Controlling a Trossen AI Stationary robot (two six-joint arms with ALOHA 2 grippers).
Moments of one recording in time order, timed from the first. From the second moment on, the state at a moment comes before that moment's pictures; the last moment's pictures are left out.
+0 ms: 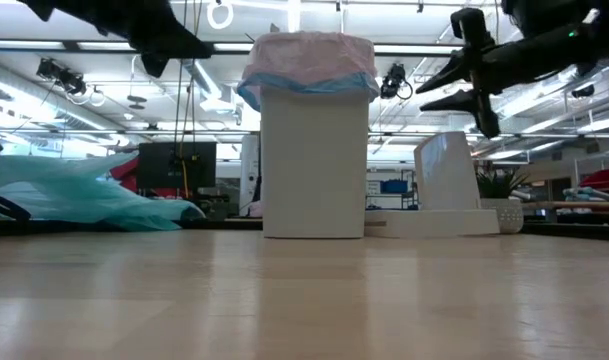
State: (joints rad) left arm 0.17 0.73 0.65 -0.19 -0.10 -0.10; right arm -0.39 0.75 0.42 0.13 -0.07 0.88
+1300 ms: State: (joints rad) left arm 0.39 0.83 0.65 -0.24 -0.21 -0.19; right arm -0.90 1.40 0.86 0.38 -1.13 0.59
